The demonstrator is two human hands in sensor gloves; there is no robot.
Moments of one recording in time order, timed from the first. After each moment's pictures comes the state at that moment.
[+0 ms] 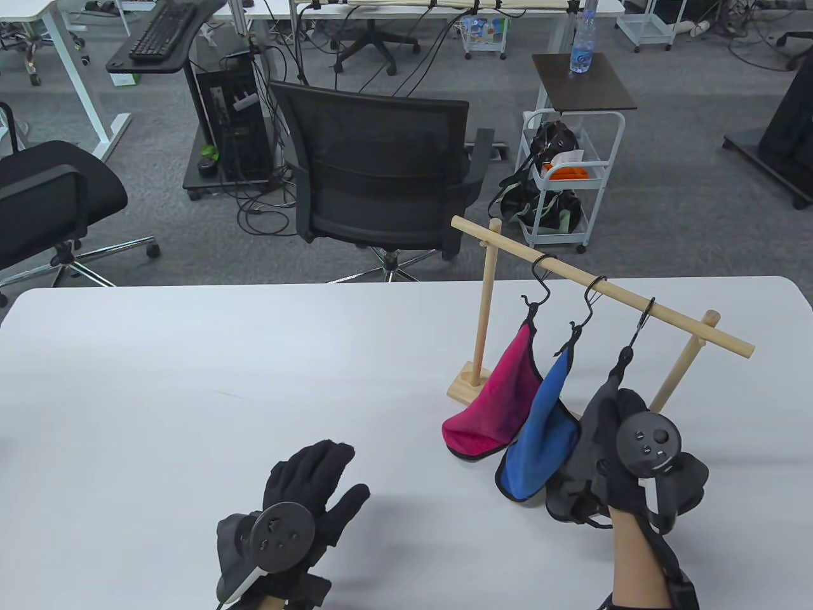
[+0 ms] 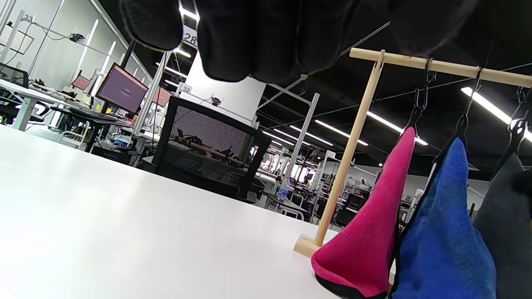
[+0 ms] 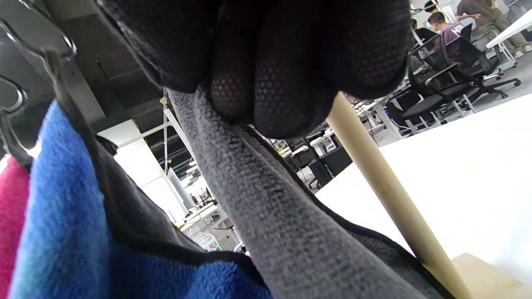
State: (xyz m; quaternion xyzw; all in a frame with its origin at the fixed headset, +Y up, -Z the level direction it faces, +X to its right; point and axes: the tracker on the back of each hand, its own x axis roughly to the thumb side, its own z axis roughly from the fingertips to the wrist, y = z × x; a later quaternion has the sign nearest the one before) left_hand -0.188 -0.678 -0.272 0.13 -0.12 0.21 0.96; right_hand 0.246 -0.640 -0.335 -0.24 -0.23 0.91 0.26
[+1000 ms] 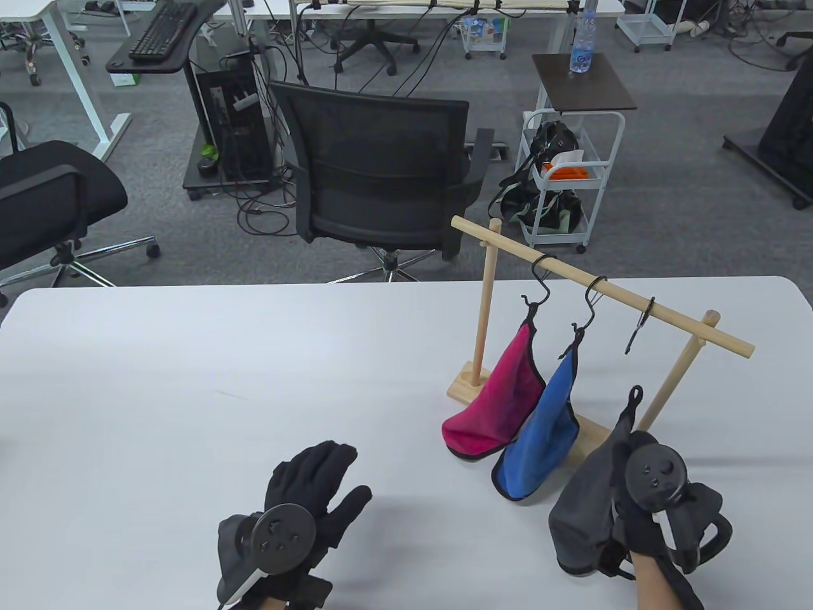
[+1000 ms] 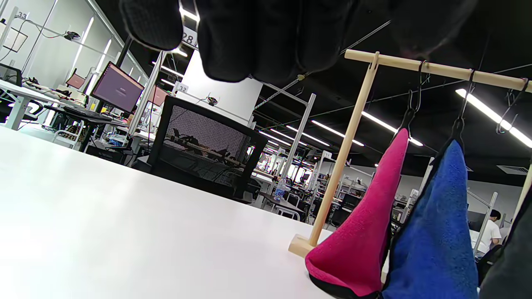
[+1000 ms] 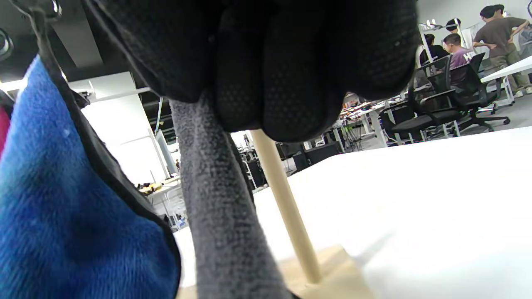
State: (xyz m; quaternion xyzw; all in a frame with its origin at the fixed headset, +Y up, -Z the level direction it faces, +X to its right) left_hand -0.186 -0.677 -0.271 0.13 -0.12 0.21 0.96; right_hand 0.258 -0.655 -0.299 -0.24 -0.16 0.94 0.16
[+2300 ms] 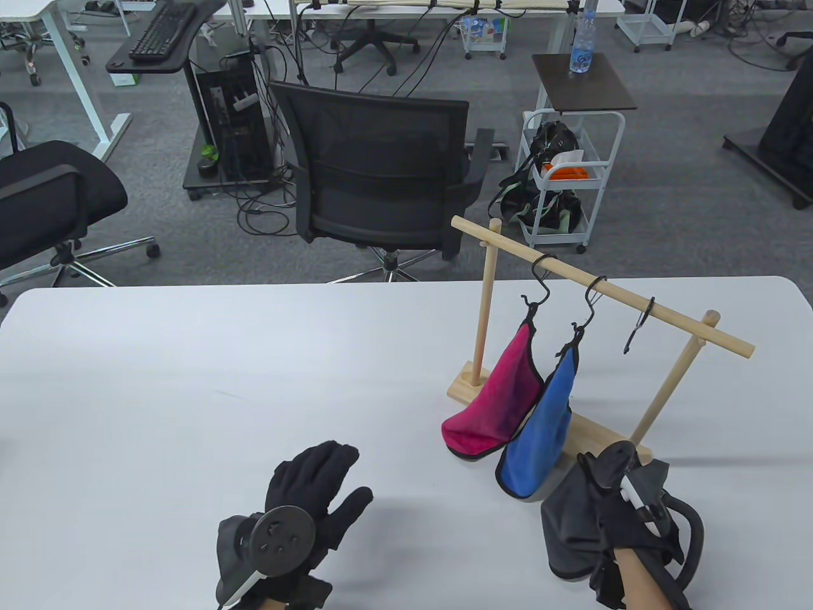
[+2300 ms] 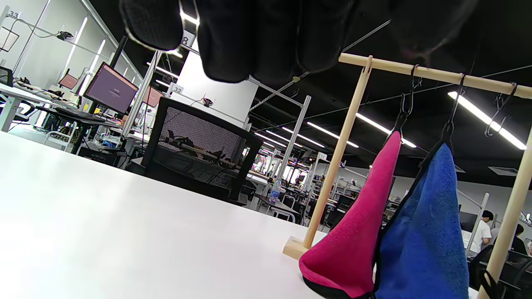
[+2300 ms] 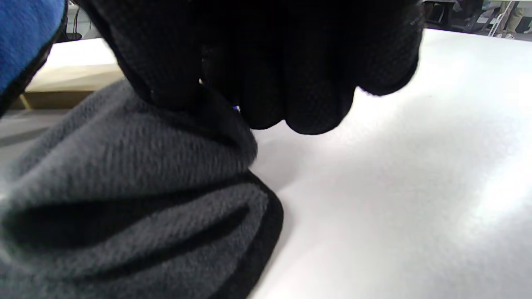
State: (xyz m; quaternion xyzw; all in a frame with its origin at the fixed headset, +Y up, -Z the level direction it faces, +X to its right) left_hand -0.186 -0.676 -0.270 0.13 -0.13 0.21 0.96; right_hand 0.261 -0.736 -0.335 -0.27 0.15 0.95 0.07
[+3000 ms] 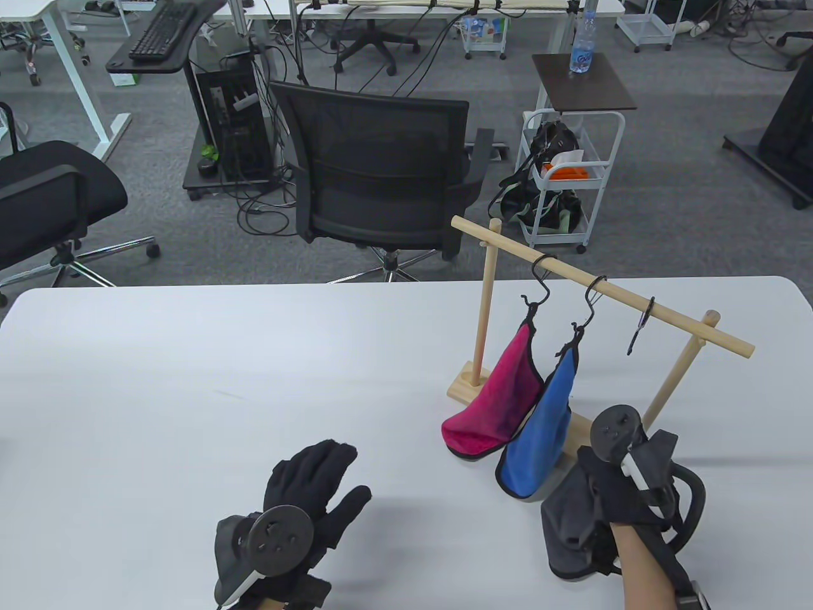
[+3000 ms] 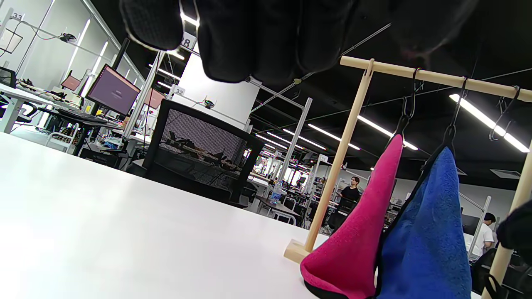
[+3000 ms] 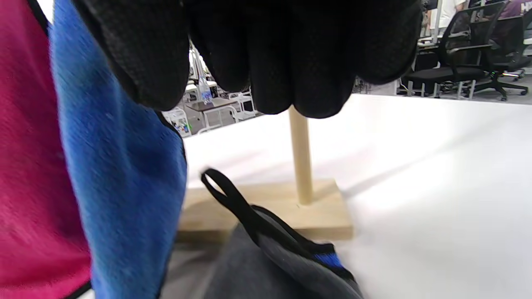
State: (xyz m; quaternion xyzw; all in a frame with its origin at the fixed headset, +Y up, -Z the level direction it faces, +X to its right) left_hand -0.188 -0.674 -0.269 0.14 -0.13 0.21 0.96; right_hand 0.231 -0.645 -0.342 -0.21 0.01 0.97 0.11
